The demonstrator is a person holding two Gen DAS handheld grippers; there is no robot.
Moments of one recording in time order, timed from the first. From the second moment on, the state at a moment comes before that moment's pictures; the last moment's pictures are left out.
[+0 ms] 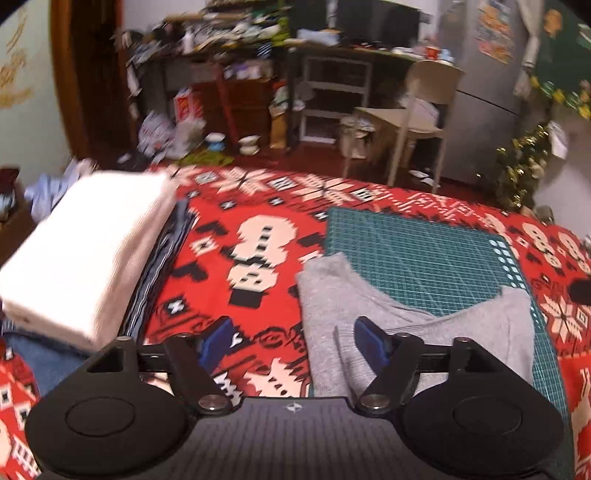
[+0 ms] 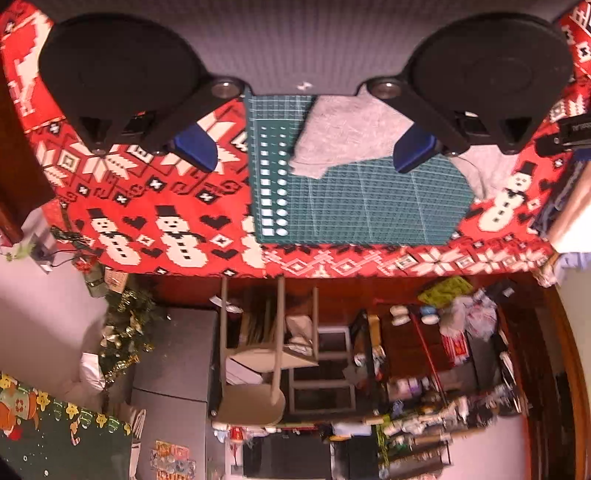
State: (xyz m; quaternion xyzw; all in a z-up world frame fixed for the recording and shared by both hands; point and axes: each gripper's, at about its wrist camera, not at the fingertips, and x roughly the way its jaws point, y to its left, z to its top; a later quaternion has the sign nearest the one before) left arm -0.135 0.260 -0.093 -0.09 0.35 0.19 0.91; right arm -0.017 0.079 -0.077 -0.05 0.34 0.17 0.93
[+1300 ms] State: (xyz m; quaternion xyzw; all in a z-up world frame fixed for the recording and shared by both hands) left arm -0.115 0.322 -0.142 -0.38 0.45 0.13 0.80; right arm 0.019 0.058 -0.108 0.08 0.47 0.14 0.87
